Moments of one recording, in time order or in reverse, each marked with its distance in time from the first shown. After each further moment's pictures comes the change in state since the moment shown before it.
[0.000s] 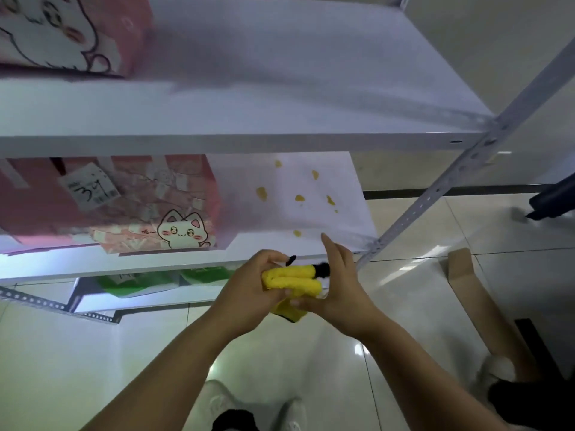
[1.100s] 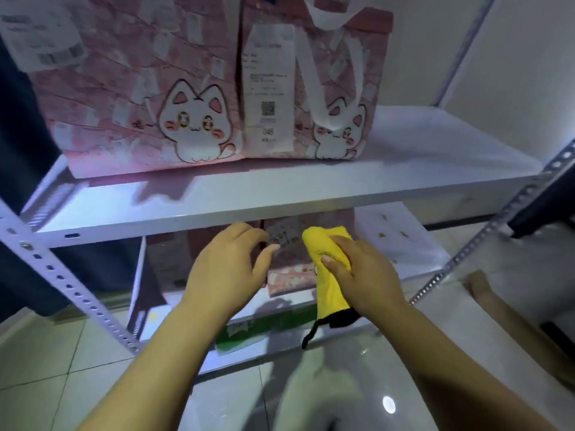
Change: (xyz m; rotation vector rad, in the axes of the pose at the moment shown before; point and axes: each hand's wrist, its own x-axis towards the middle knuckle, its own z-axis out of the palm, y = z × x) left_hand -0.106 -0.076 -0.406 0.624 0.412 0.636; right_hand 0.025 -0.309 0.230 -0.566 0.444 0.020
